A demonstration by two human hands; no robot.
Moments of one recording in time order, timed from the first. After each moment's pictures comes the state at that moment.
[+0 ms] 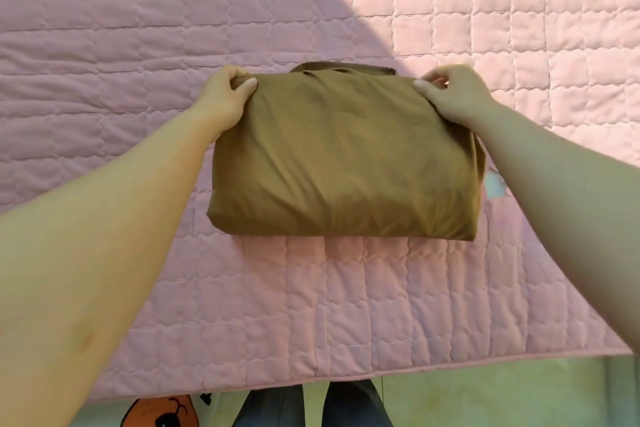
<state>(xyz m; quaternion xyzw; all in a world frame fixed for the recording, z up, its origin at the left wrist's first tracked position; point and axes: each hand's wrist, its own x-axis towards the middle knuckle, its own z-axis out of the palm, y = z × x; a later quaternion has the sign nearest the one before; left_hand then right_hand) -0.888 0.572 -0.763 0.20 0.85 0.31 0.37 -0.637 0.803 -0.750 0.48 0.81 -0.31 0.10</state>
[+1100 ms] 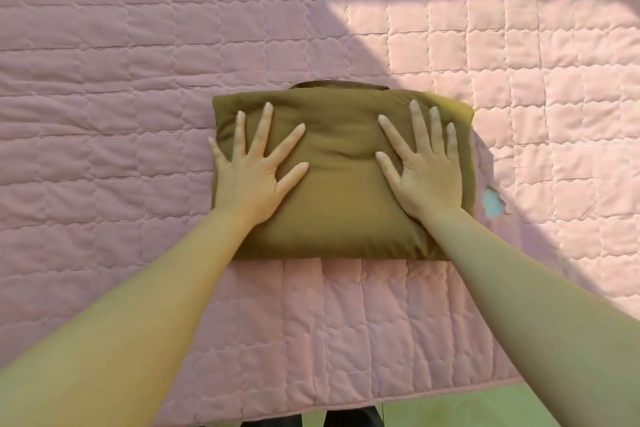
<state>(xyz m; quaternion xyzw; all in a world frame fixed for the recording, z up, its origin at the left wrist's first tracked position) -0.814 0.534 -0.791 0.47 0.86 0.01 0.21 -0.602 0.716 -0.788 0.37 0.92 -0.05 0.08</state>
